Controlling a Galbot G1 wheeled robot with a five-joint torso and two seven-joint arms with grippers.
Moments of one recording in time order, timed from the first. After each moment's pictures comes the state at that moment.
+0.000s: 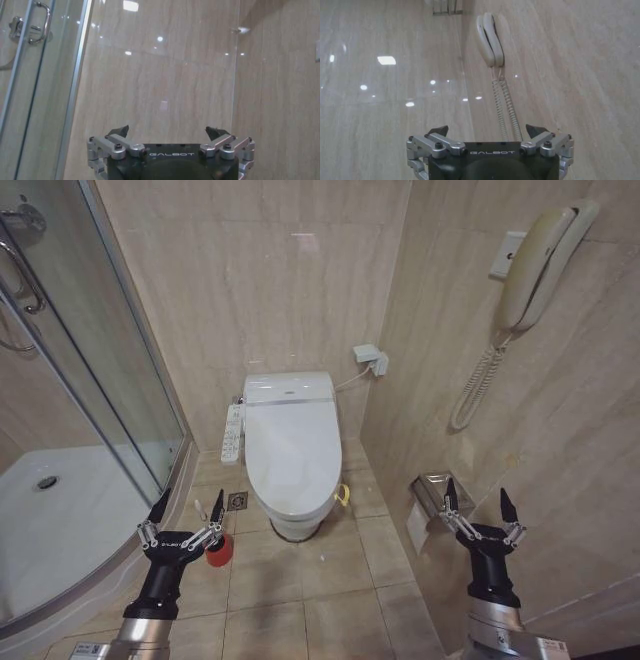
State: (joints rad) left arm 1.75 -1.23 -0.55 -2.35 -0.34 -0.27 -0.10; right arm -1.66 1.39 0.61 2.14 0.31 0.62 0.16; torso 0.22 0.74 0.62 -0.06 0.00
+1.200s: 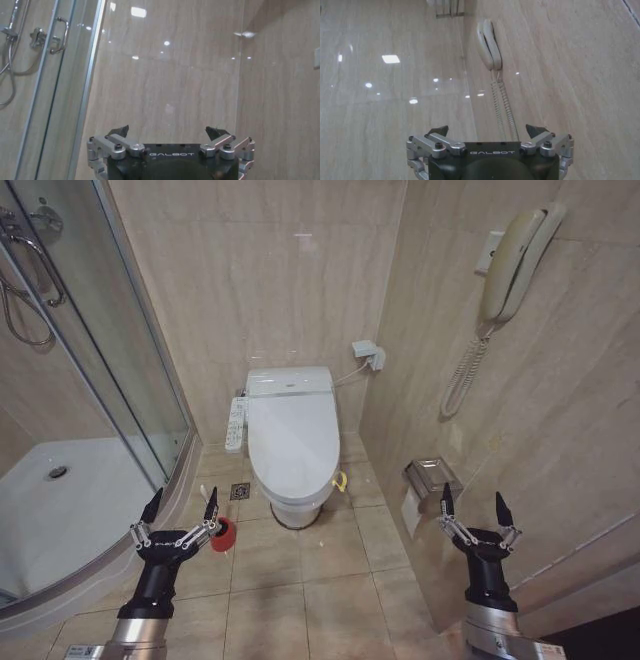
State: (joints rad) left arm 1.74 -1.26 -0.57 -2.35 -0.34 -0.28 -0.10; right arm -1.68 1.38 0.59 2.13 0.31 0.62 0.16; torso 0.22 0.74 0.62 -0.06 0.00
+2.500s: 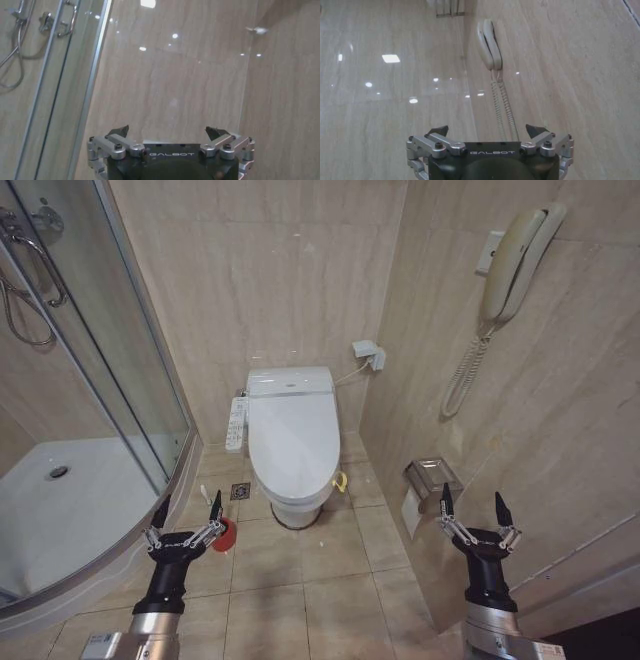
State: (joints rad) left arm 1.72 -1.26 -0.51 -2.32 -0.35 -0.26 -0.15; right arm -1.68 1.38 0.59 2.13 0.31 0.62 0.16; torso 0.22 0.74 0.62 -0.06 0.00
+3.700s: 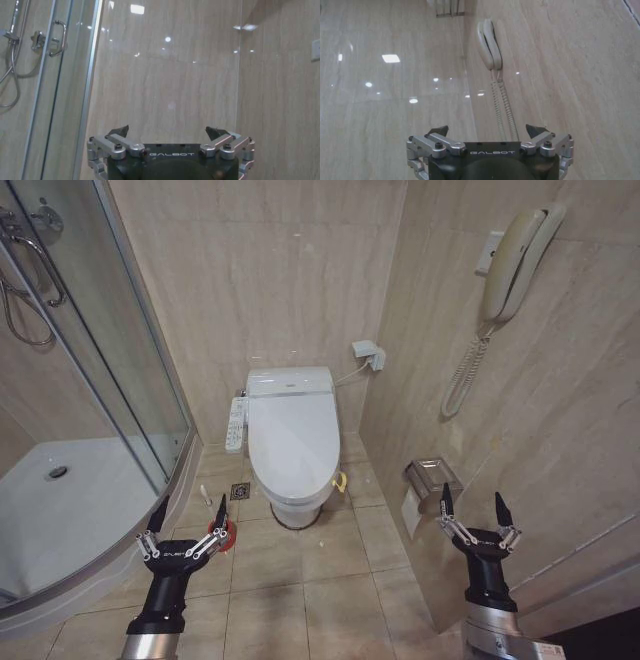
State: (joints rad) left arm 1.81 -1.30 -0.50 -2.41 -0.21 -0.26 -0.16; right arm -1.68 1.38 0.59 2.13 0.31 0.62 0.16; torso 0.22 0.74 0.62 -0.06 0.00
